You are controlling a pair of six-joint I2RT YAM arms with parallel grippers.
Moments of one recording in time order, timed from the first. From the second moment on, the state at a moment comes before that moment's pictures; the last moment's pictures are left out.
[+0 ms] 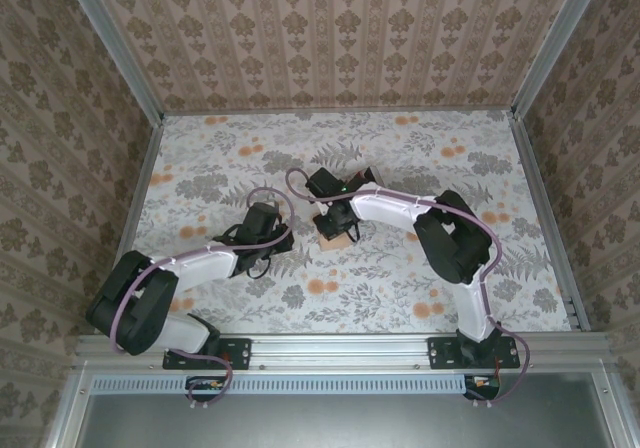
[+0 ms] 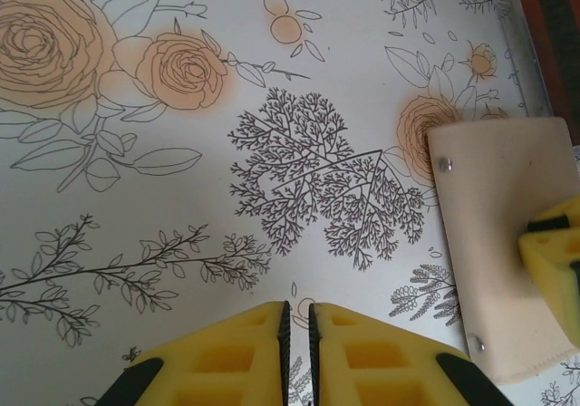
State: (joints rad) left arm -0.61 1.39 0.53 0.03 0.01 -0.68; right arm 0.74 2.03 1.45 -0.67 0.02 0.20
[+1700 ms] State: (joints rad) left arm -0.68 1.29 0.61 0.04 -0.08 -0.63; right arm 0.72 1.40 1.07 -0.54 0.13 0.25
